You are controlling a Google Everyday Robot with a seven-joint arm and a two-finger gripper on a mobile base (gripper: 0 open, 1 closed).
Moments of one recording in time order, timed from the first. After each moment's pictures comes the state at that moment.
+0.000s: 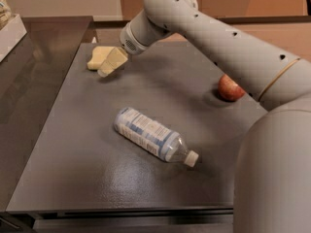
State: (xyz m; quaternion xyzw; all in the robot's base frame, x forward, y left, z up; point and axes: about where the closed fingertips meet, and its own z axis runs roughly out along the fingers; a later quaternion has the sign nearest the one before) arm 0.722 0.118 0.877 -0.53 0.75 0.17 0.37
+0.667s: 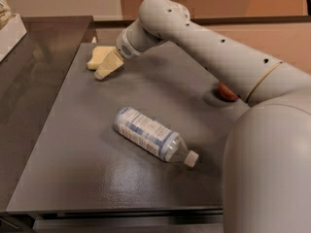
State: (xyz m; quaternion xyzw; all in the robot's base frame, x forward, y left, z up) arm 0.742 0.134 0.852 -0.52 0.75 0.18 0.38
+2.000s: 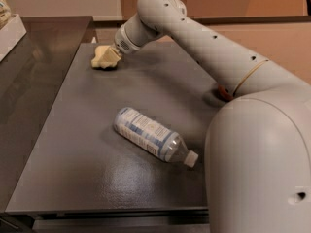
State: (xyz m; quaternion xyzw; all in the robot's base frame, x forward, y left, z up) arm 0.758 0.143 0.856 -0.52 0.74 0.19 0.37
